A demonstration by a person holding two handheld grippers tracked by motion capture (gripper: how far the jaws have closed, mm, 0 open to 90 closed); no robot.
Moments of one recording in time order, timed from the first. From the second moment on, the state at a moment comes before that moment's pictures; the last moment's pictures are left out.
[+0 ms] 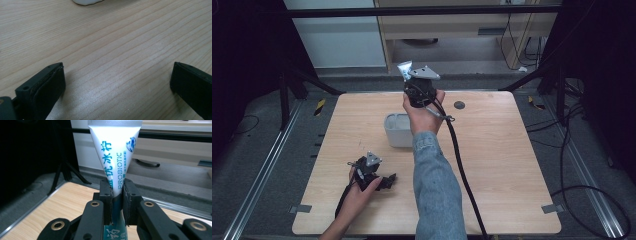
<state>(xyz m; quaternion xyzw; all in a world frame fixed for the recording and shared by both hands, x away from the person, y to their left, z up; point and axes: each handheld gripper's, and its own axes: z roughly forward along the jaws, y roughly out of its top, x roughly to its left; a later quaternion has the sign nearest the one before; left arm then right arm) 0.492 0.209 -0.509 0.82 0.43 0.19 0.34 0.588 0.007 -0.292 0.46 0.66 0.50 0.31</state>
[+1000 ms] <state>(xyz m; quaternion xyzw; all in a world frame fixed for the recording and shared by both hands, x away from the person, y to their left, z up) 0.492 0.209 -0.509 0.82 0.43 0.19 0.34 0.611 0.037 -0.337 0.46 0.66 0.51 0.31</state>
